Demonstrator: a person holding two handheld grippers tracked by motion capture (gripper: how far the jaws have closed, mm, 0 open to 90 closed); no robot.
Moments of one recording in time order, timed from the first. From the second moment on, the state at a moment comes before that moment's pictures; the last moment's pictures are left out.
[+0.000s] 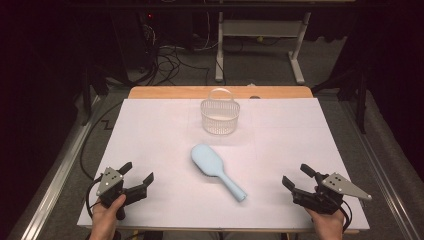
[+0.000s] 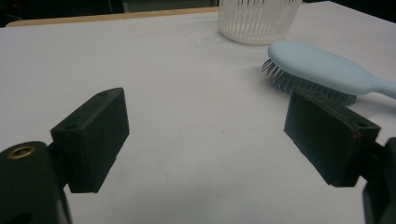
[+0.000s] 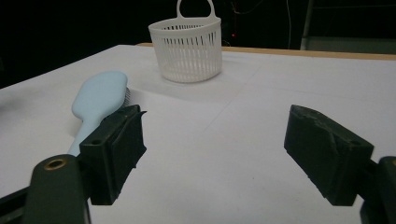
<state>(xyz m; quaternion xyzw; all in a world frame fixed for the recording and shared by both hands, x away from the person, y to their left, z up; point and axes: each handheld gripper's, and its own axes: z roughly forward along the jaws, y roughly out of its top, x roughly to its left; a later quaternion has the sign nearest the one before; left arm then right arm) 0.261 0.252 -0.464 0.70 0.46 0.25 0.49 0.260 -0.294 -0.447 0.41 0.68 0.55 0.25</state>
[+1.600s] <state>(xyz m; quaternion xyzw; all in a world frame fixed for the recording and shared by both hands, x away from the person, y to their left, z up) 0.261 0.251 -0.464 0.70 0.46 0.25 0.49 0.263 -0.263 -0.448 0.38 0.70 0.56 0.23</state>
